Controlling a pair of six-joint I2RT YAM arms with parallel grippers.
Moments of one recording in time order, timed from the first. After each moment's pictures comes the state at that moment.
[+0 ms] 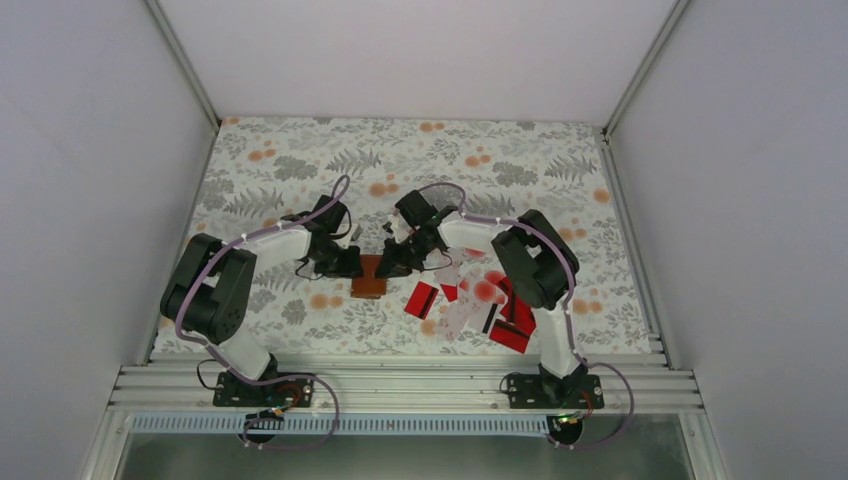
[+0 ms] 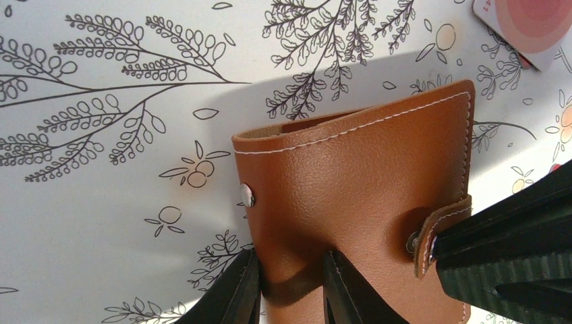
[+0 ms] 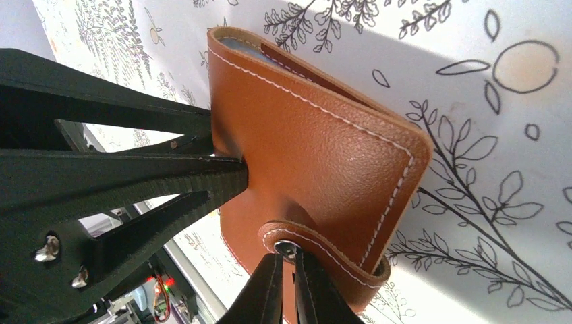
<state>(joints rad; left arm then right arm) -0.40 1.65 0.86 -0.54 0.33 -0.29 0.74 2.08 1.33 -0.41 -0.72 0.65</state>
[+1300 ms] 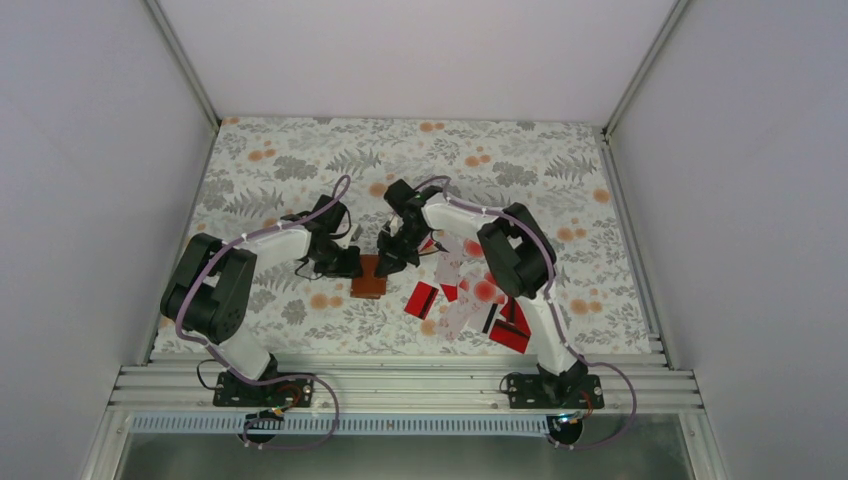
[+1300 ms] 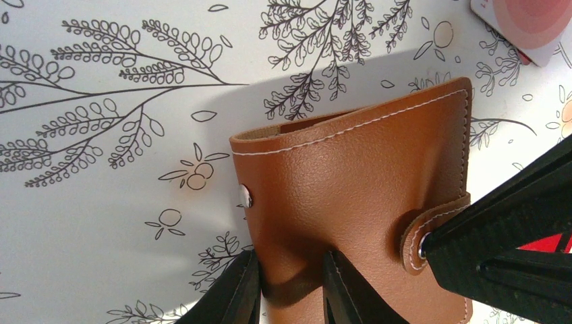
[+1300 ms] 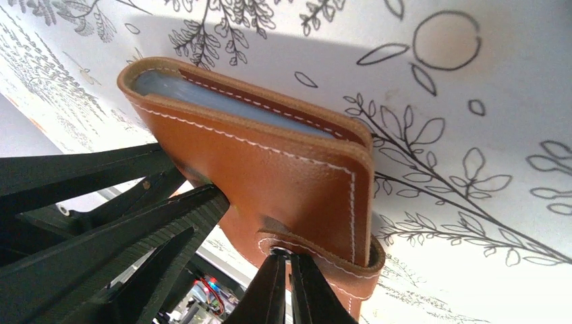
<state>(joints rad) -0.40 1.65 0.86 -0.54 0.34 -0.28 0.73 2.26 1.65 -0.82 -0.73 0.80</state>
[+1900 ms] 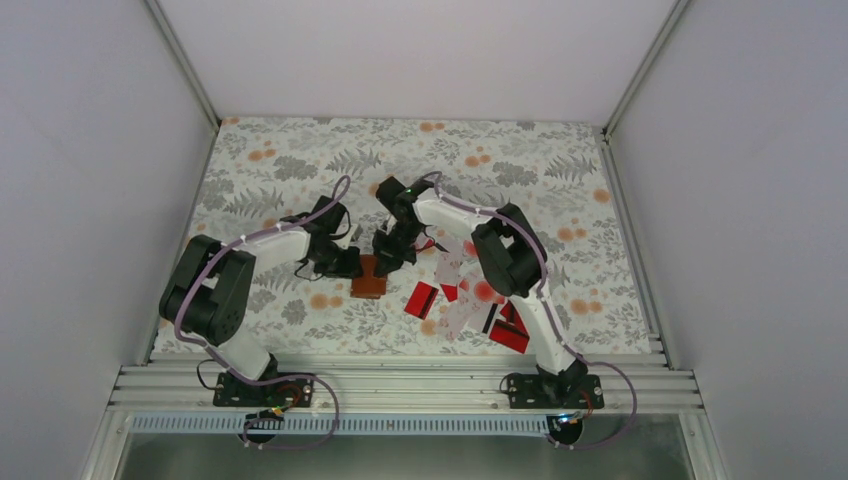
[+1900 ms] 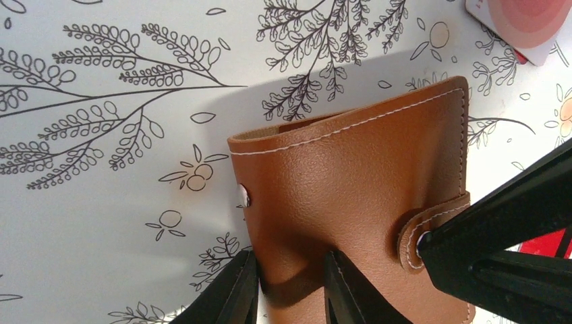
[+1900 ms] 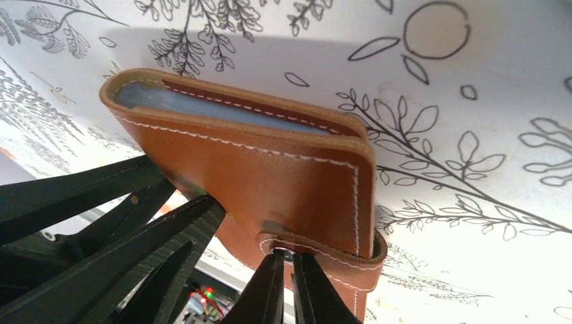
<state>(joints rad) -0.40 1.64 0.85 -0.52 0.34 -0.27 0.75 2.32 1.80 -0.99 -0.68 0.85</state>
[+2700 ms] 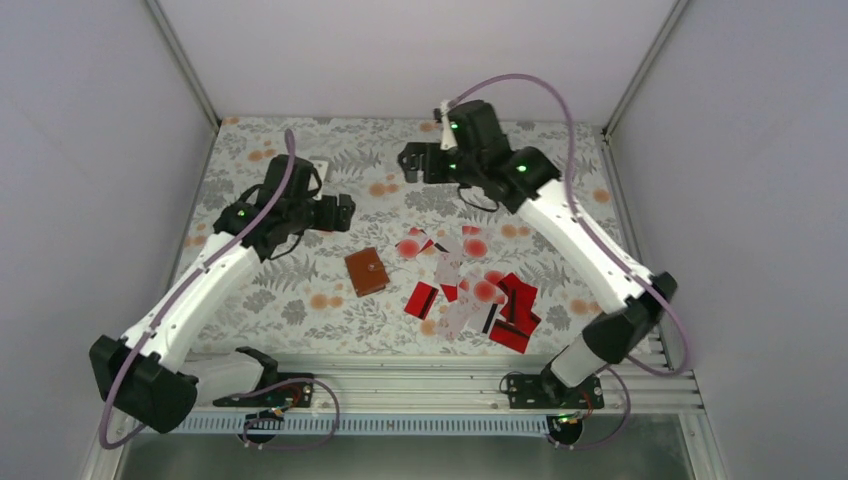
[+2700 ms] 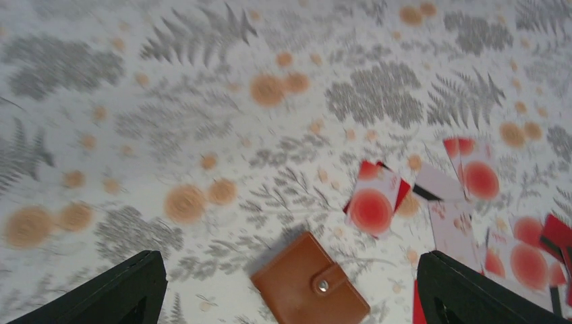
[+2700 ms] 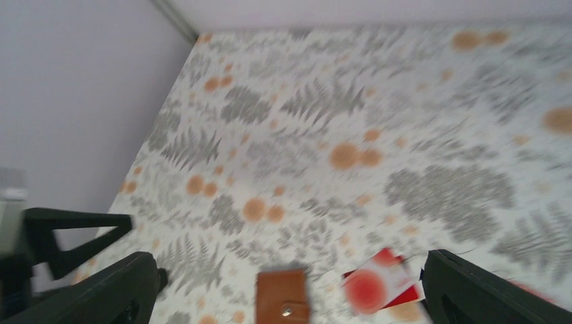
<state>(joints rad) -0.42 1.20 1.13 -0.72 0.04 -0.28 0.71 1.62 1.79 -0.81 -0.04 0.51</state>
